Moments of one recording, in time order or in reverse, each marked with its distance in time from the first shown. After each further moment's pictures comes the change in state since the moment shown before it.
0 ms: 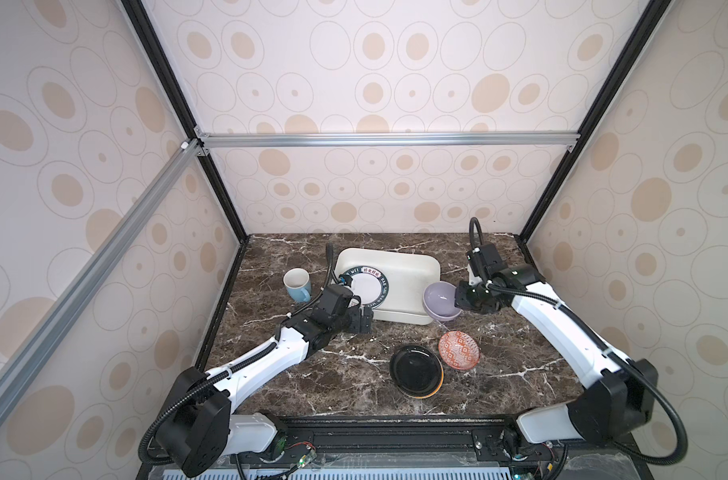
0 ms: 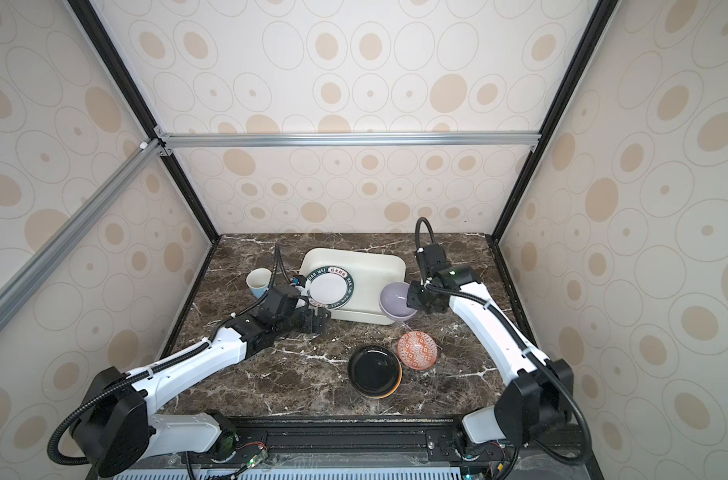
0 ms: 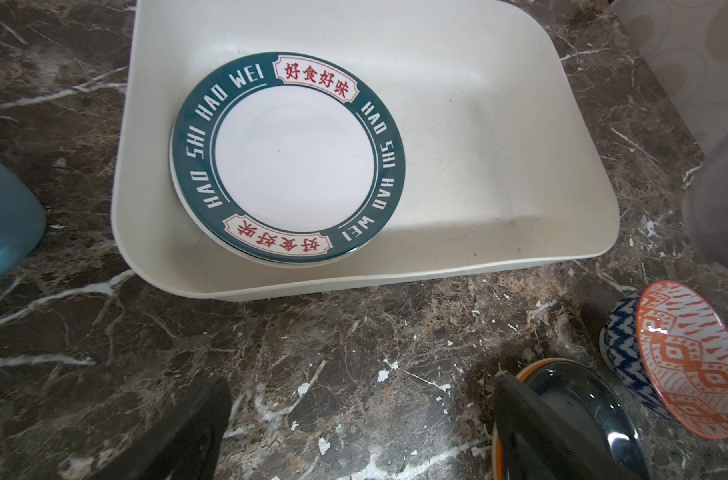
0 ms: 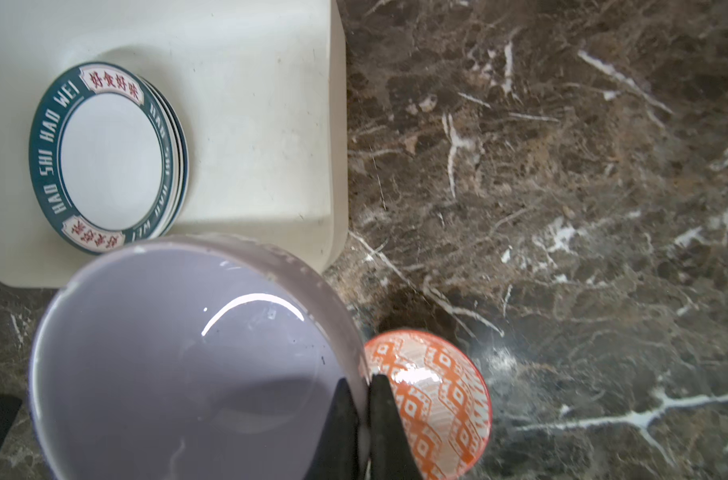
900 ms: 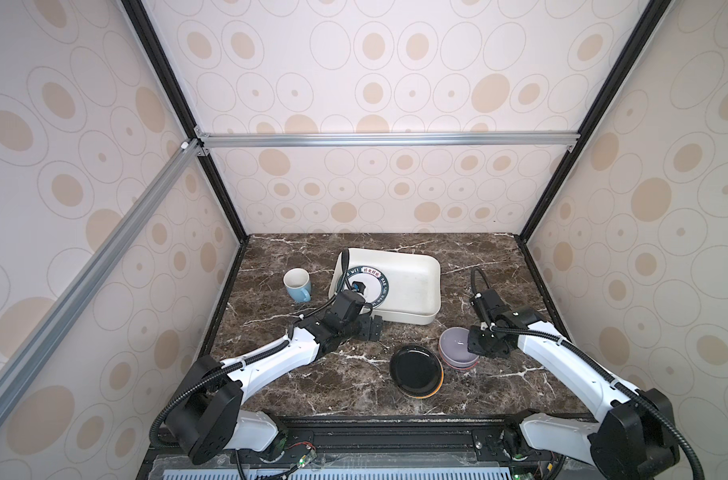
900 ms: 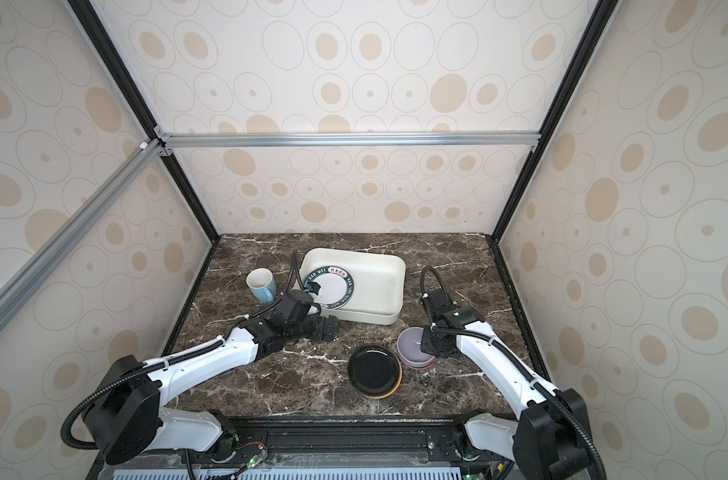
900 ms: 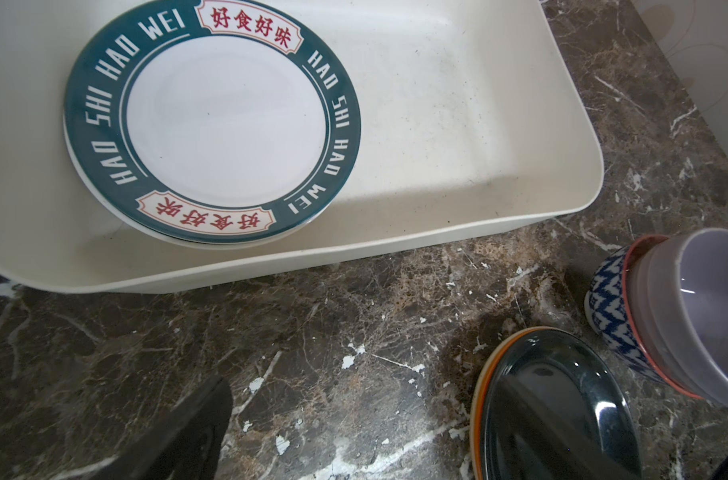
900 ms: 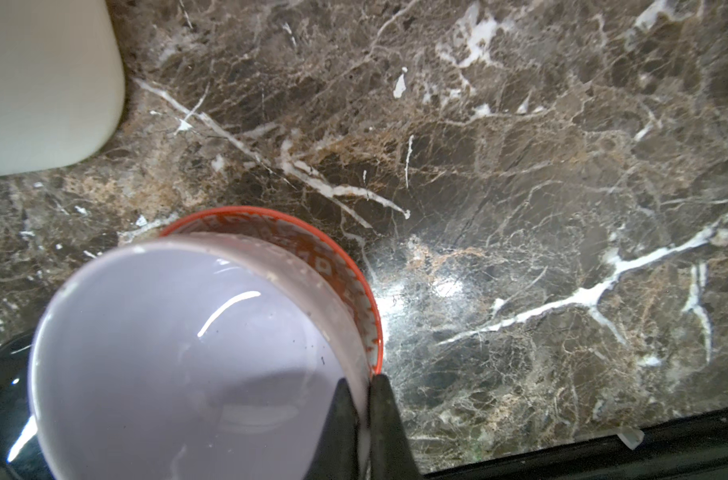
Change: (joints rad) left arm -0.088 0.067 -0.004 0.034 0.018 -0.011; right arm 0.001 -0.312 -0.505 -0.010 0.101 0.082
